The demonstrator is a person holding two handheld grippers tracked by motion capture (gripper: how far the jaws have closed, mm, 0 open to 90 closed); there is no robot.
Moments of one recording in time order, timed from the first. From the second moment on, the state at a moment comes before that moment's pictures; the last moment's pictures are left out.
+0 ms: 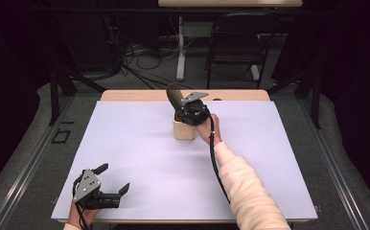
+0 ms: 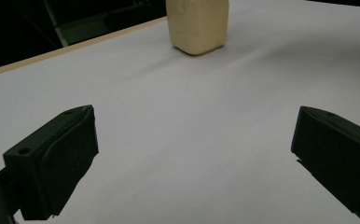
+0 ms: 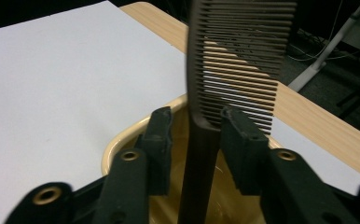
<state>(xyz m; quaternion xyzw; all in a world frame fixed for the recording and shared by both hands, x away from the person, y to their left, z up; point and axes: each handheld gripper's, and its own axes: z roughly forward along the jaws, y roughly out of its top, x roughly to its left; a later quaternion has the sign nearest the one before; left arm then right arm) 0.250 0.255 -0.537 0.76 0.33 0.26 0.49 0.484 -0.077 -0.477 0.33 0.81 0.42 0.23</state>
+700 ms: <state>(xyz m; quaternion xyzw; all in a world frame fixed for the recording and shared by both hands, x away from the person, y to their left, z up) 0.250 0.254 -0.537 0.76 0.33 0.26 0.49 0.460 -0.086 -0.460 0.31 0.83 0.43 0.20</state>
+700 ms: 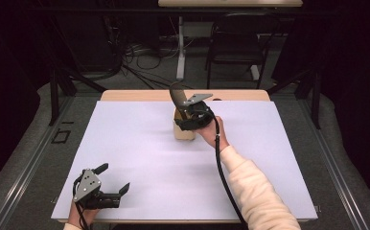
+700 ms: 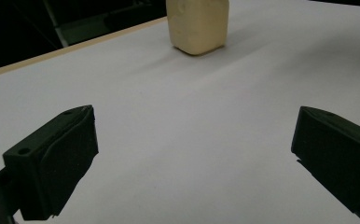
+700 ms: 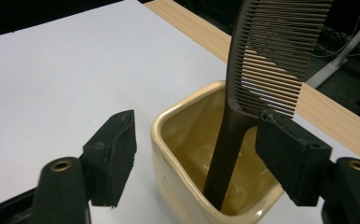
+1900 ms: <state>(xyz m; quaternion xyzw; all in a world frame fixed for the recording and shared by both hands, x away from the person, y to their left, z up) 0.249 0.254 -0.538 0.76 0.33 0.26 0.49 0.408 -0.125 -0.449 0.28 0.83 0.45 0.17</state>
